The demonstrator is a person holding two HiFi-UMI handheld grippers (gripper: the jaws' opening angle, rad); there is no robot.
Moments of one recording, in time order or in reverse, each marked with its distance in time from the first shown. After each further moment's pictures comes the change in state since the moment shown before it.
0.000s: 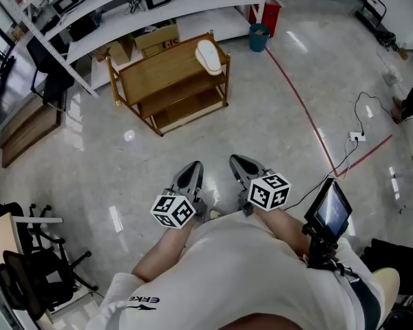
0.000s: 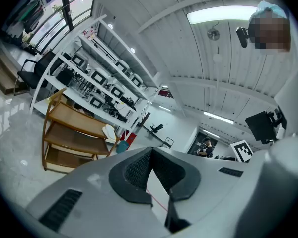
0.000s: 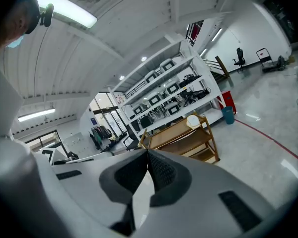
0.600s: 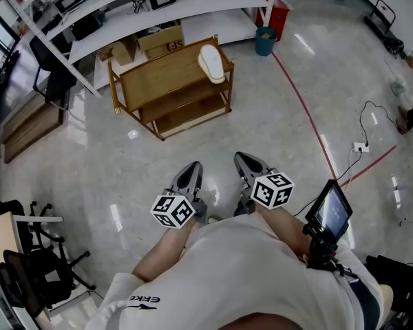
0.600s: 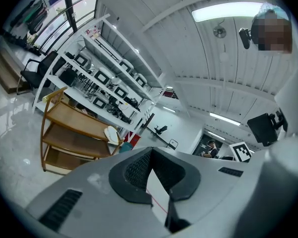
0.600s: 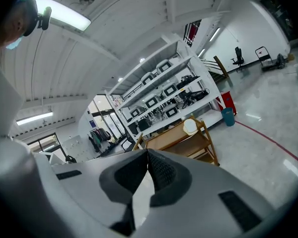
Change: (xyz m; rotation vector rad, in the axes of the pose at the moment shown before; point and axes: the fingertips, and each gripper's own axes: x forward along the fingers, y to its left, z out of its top) left arm 0.061 0.021 0.015 -0.020 -0.014 0.046; right arm 0.033 -0.059 0.048 0.015 -0.014 -0.003
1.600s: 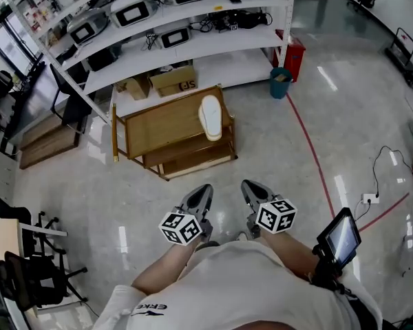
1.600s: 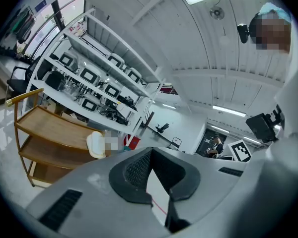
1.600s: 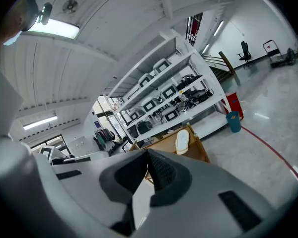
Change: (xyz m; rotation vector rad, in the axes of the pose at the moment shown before) left arm 0.206 -0.043 0.020 0.086 0.015 0.028; right arm 0.036 -0.157 0.124 -0.005 0.028 0.087
